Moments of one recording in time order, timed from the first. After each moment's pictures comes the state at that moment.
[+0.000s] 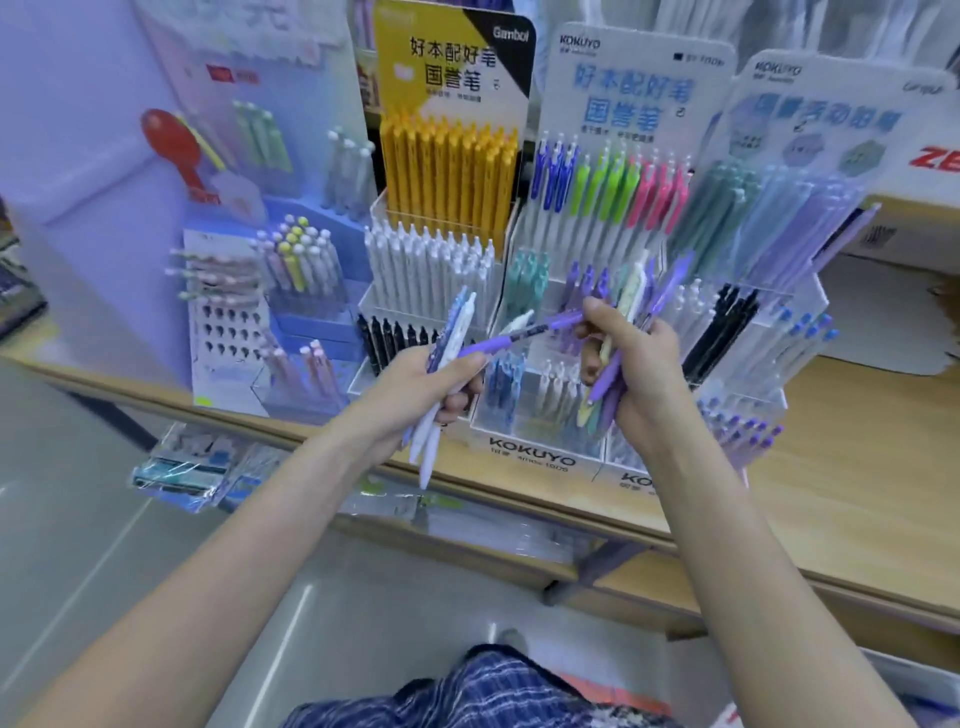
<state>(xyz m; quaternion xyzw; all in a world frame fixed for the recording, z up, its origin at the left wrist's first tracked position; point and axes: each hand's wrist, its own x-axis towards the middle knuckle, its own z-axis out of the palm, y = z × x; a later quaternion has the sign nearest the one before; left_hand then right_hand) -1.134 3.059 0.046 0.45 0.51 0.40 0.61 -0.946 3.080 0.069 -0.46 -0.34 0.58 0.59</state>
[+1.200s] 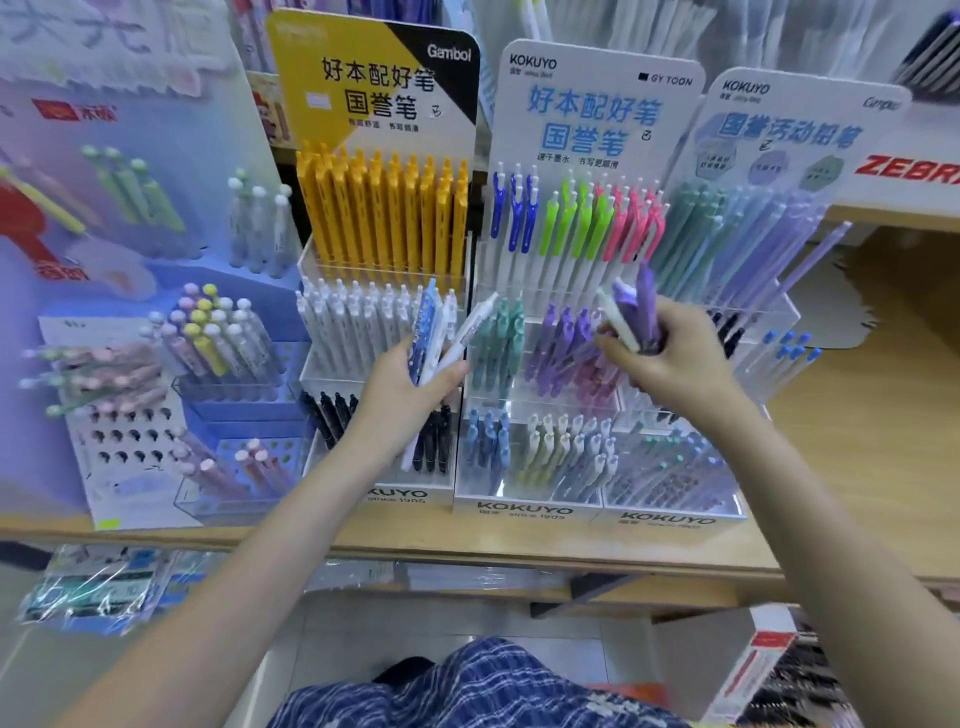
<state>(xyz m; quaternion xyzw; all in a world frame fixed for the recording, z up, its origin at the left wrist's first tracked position) -1.143 3.158 0.029 0.58 0.53 0.41 0.47 -0.907 3.140 0.074 -0.60 -0.67 0.19 0.39</state>
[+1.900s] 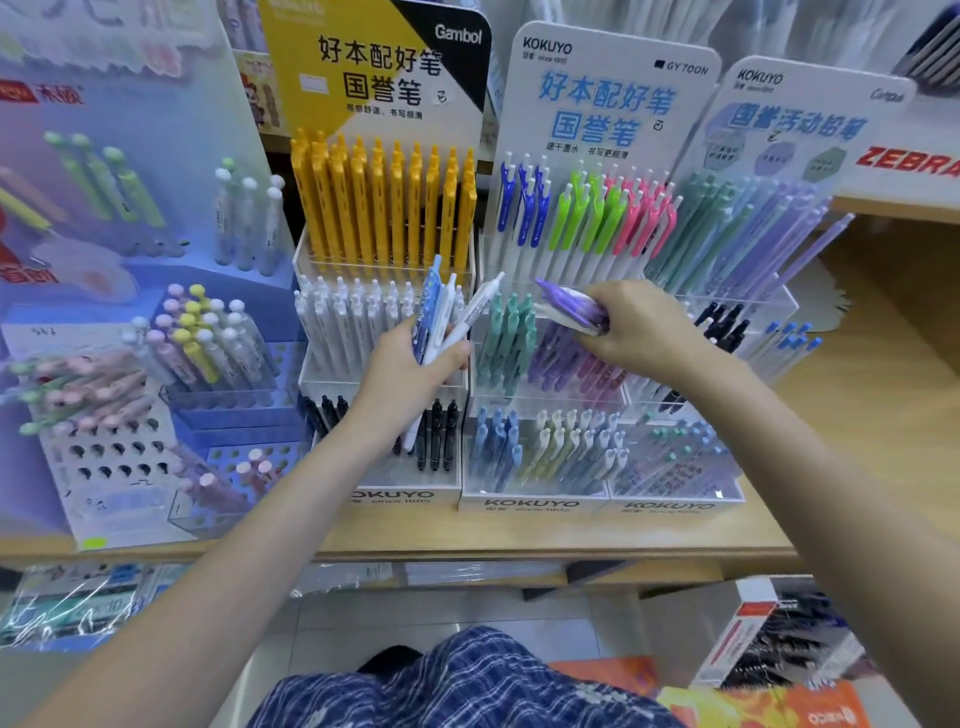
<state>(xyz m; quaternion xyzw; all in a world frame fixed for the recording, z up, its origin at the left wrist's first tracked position) -1.151 3.184 0.029 0.60 0.51 0.40 0.48 -0.929 3.185 0.082 -0.65 -0.76 0.05 0.06</state>
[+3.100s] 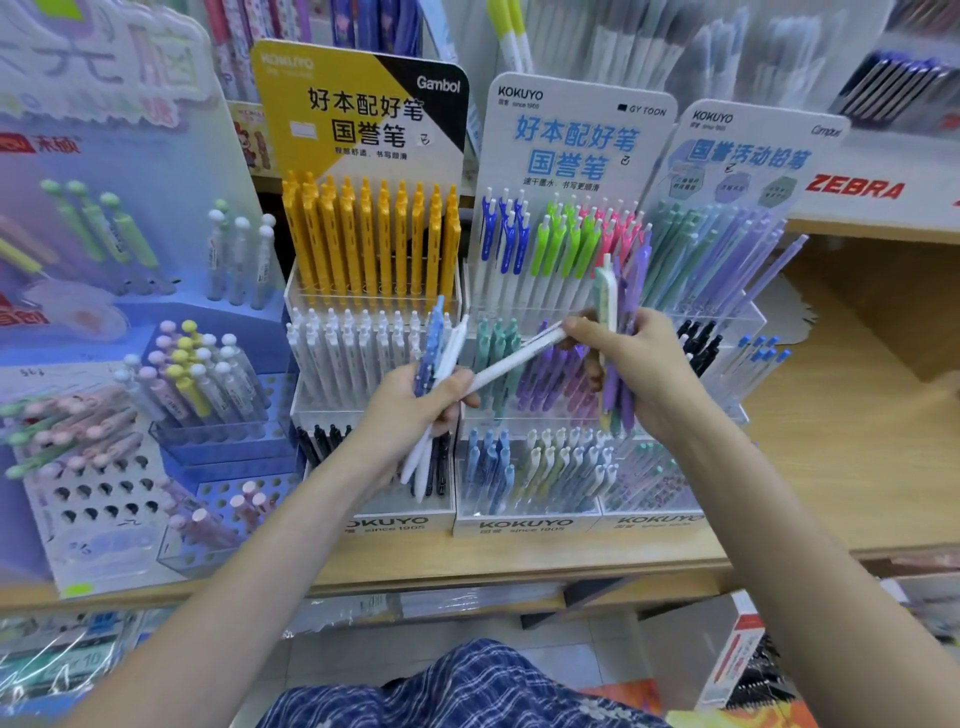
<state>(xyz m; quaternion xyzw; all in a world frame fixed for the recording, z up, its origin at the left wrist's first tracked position) -1.149 3.172 0.038 0.51 0.43 0.37 0.64 -0.955 3.147 0.092 -0.64 -0.39 0.43 0.50</state>
